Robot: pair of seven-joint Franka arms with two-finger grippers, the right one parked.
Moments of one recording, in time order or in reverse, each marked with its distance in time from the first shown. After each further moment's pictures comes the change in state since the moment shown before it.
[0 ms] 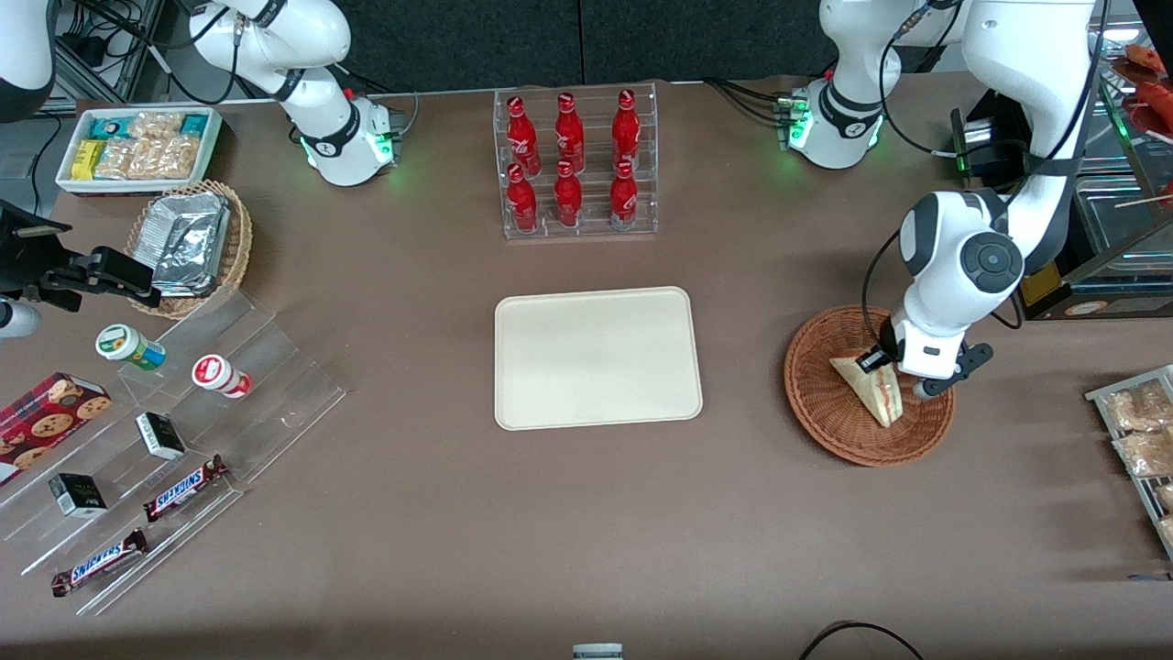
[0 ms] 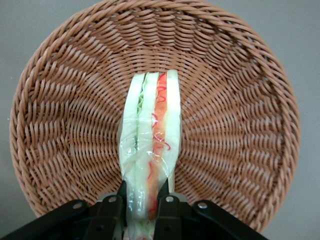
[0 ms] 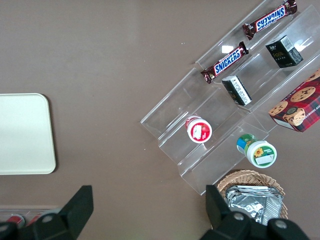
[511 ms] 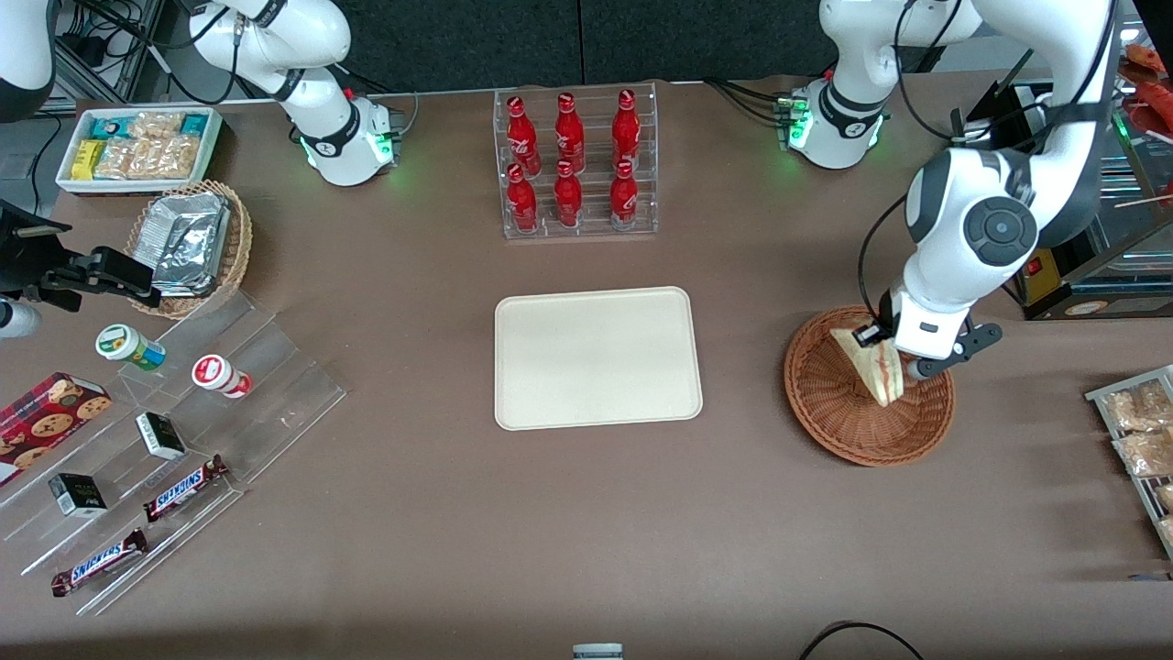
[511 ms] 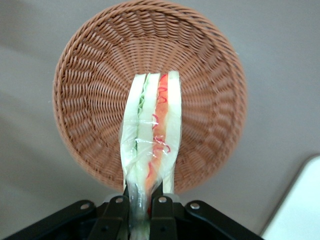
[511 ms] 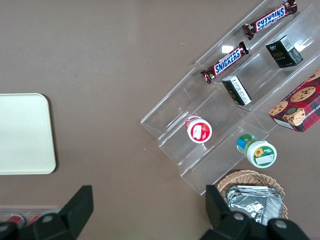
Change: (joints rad) arm -0.006 -0.124 -0.097 0.180 0.047 -0.416 0.001
